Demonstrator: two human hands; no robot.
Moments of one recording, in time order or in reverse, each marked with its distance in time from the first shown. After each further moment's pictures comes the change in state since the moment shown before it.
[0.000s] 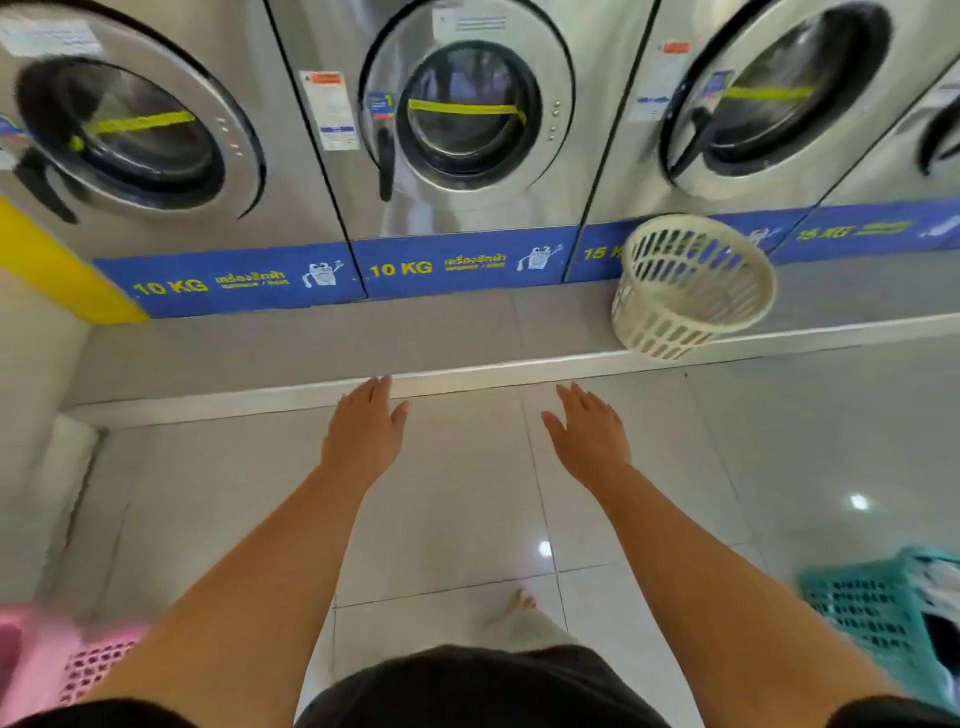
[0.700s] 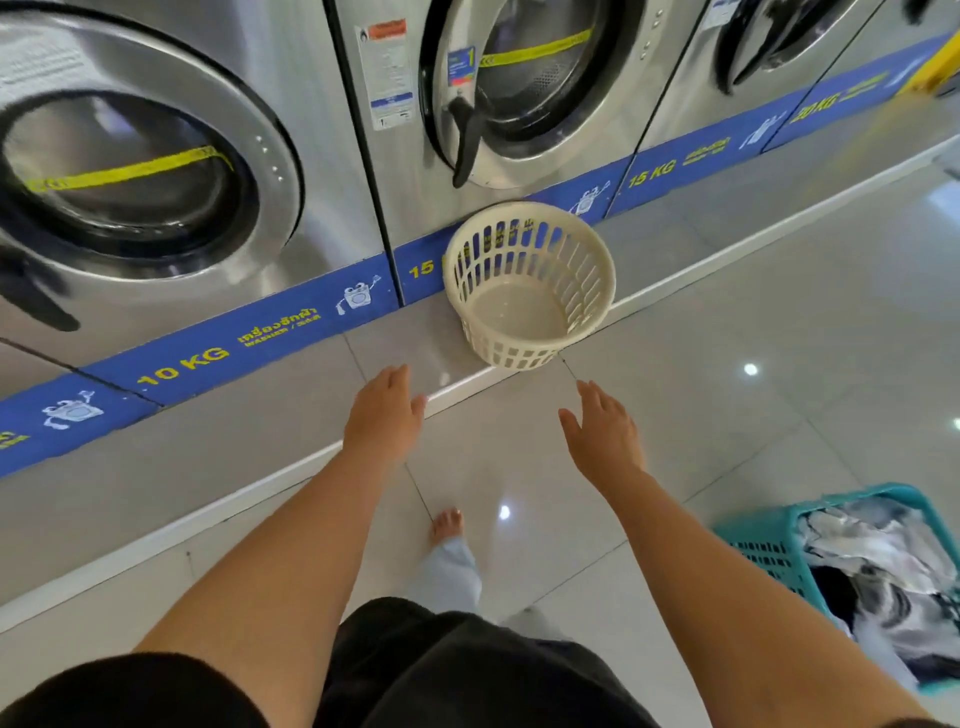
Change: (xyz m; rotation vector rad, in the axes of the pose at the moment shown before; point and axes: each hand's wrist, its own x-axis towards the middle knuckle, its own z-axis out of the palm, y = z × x) left_hand 0.262 0.325 0.107 0.039 -0.233 0.293; right_hand 0.172 0.272 -0.092 0.181 0.079 0.467
